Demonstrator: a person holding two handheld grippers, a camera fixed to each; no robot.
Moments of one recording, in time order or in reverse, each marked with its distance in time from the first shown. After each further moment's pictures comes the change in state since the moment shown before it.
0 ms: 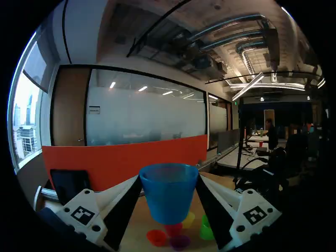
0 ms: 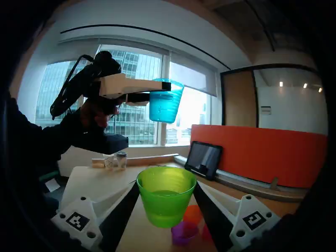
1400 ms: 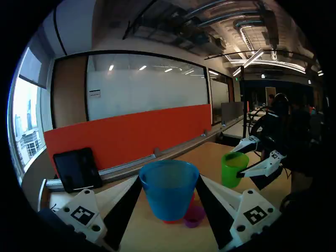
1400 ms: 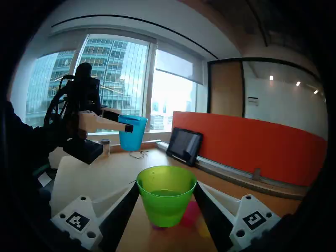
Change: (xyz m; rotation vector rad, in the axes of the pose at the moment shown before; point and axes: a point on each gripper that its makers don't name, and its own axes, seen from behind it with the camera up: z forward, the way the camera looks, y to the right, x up) left arm -0.116 -0.025 -0.017 0.017 -0.189 0.074; right arm -0.021 0.063 -0.045 -0.126 -0.126 -0.003
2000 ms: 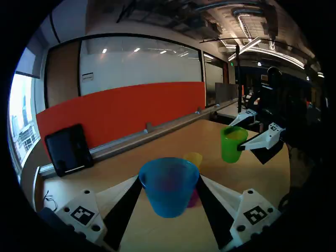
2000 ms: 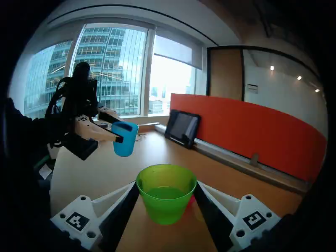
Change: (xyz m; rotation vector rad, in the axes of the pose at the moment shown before) left arm -0.086 0.015 0.006 -0.060 -0.154 0.002; right arm -0.045 0.009 -0.019 0.006 -0.135 0.007
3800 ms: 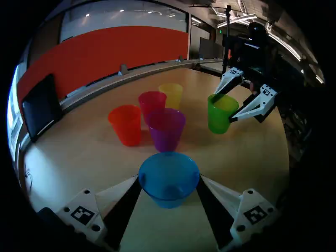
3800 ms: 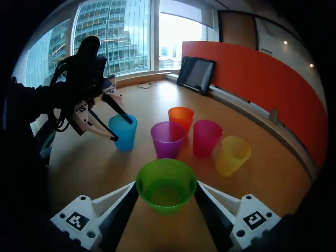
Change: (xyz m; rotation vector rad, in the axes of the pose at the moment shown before) left arm -0.168 0.057 0.031 -0.174 -0.341 -0.009; right arm -0.141 -0.018 0.007 0.103 -0.353 0.017
